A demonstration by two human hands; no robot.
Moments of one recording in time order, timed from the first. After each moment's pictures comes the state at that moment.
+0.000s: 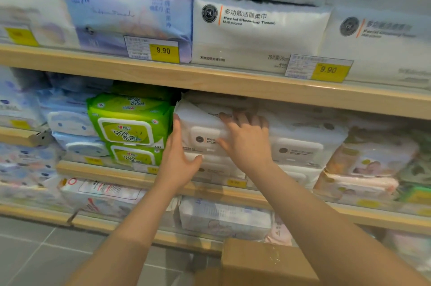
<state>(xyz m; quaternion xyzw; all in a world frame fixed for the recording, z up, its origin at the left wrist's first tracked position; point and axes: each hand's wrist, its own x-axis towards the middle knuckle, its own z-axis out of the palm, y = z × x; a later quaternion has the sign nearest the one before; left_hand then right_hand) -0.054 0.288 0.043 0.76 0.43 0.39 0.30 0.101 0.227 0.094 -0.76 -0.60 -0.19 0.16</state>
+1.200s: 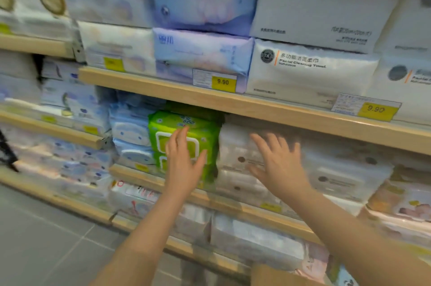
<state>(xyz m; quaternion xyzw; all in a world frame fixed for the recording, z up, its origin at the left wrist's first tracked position) -0.118 0.309 0.069 0.71 0.46 0.51 0.16 0.070 0.215 0.118 -0.72 -0.65 -0.22 0.11</state>
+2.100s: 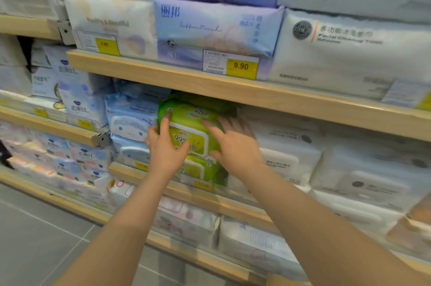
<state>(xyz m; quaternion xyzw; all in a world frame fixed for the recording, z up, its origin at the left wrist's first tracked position) -0.156 0.390 0.053 0.67 0.53 0.47 0.20 0.001 0.330 0.089 -0.64 -0.73 -0.19 0.15</state>
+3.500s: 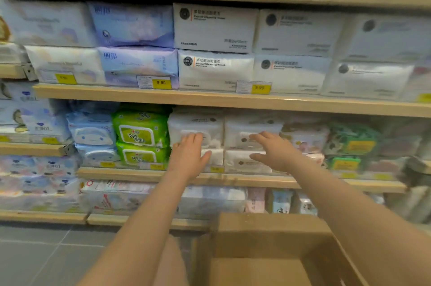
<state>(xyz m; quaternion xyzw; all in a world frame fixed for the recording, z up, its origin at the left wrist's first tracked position) -0.064 0.190 0.122 0.90 0.37 0.22 0.01 0.140 0.056 0.160 -0.80 -0.60 0.00 0.05</state>
